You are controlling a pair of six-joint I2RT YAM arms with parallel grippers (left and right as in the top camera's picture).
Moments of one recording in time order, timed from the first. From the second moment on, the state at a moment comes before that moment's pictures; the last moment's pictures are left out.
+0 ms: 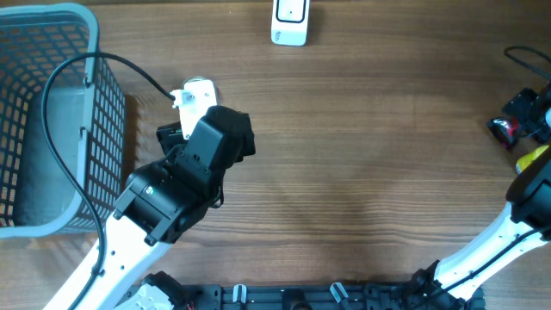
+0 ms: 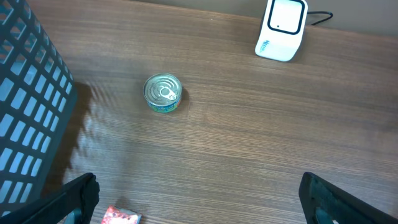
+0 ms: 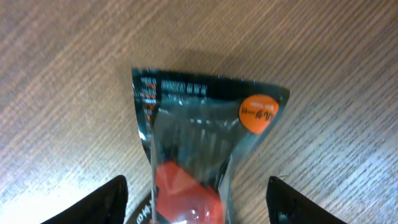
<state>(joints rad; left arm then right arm) -0.65 1.15 1.21 -0.89 -0.55 -0.60 -0.63 2.16 1.55 -0.52 0.07 0.18</state>
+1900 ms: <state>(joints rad) -0.51 0.69 1.38 -1.26 -0.73 -0.67 0.50 1.93 1.64 -0.57 -0.24 0.15</state>
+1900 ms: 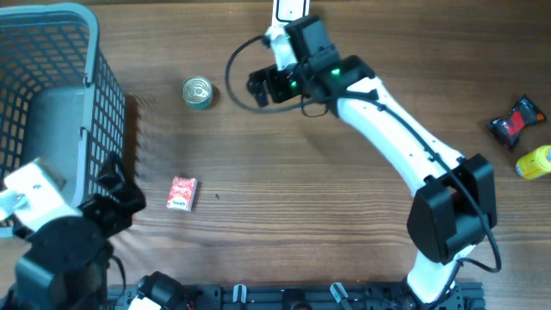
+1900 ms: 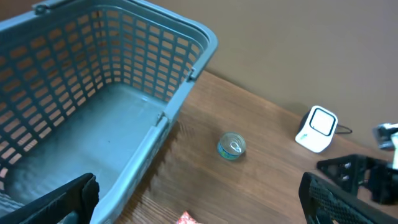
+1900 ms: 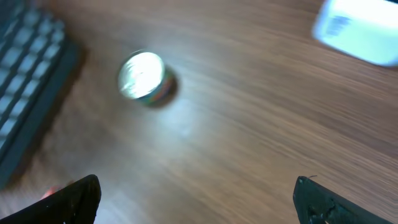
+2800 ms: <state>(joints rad) -0.06 1.76 1.38 -0.79 -0.18 -0.35 -0.02 1.93 1.64 -0.87 -0.16 0.13</state>
